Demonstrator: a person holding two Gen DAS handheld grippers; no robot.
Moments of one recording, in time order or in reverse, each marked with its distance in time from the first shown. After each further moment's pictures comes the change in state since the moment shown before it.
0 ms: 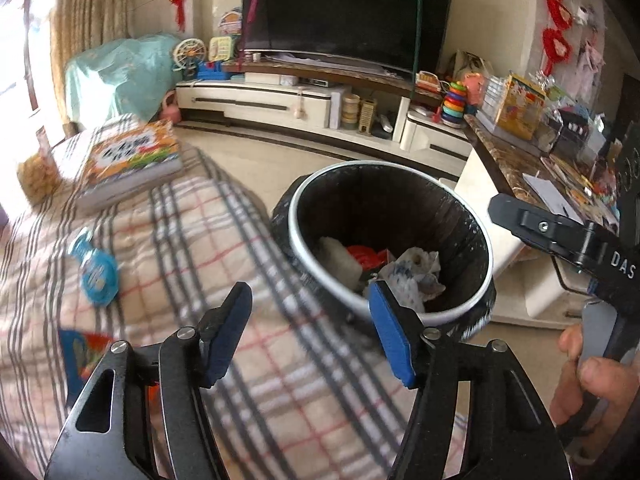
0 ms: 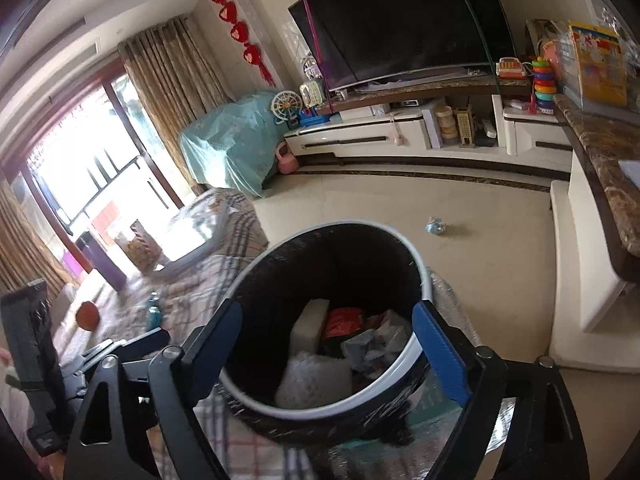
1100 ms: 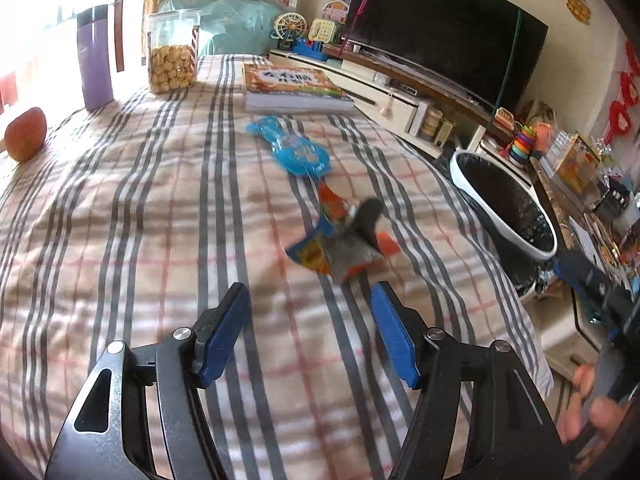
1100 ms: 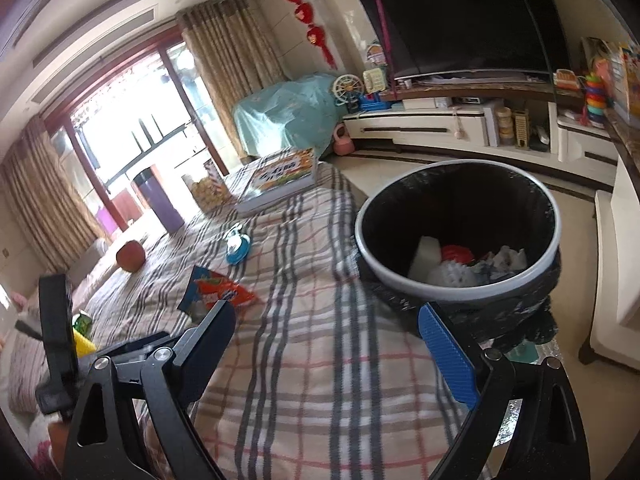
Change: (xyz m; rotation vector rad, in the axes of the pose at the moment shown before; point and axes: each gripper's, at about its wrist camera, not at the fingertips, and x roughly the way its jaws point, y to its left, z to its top) left arm -0.061 0.135 -0.093 -0.268 0.010 0.132; right arm -0.005 0.100 -0.080 -0.151 0.060 0.122
